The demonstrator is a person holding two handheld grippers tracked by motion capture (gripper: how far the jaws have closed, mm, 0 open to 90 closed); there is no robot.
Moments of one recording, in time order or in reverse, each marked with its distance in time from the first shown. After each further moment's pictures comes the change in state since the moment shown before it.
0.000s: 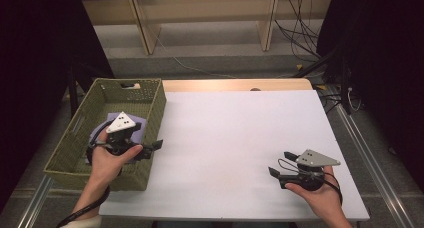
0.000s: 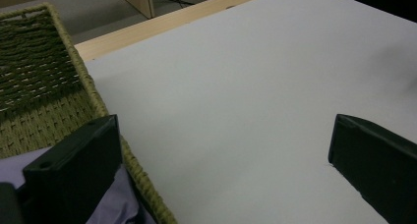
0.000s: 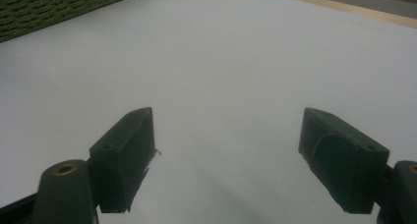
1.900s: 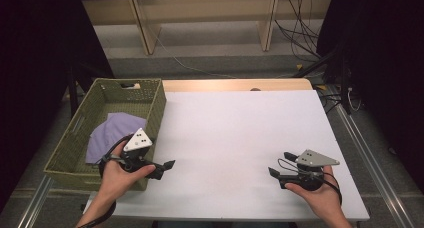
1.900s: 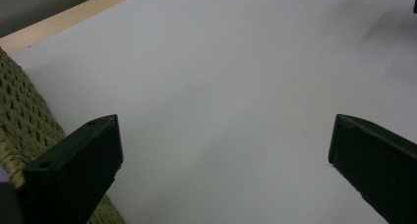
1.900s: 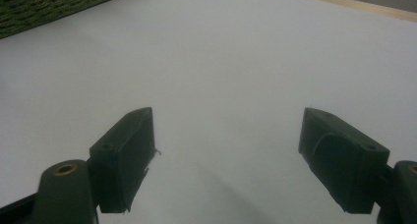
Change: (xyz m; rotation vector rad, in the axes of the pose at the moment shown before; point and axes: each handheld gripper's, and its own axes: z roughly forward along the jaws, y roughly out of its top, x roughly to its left) left arm -0.040 -0.019 0.011 0.083 -0.081 0.103; right arm -0.001 -0.002 0.002 0.012 0.002 0.006
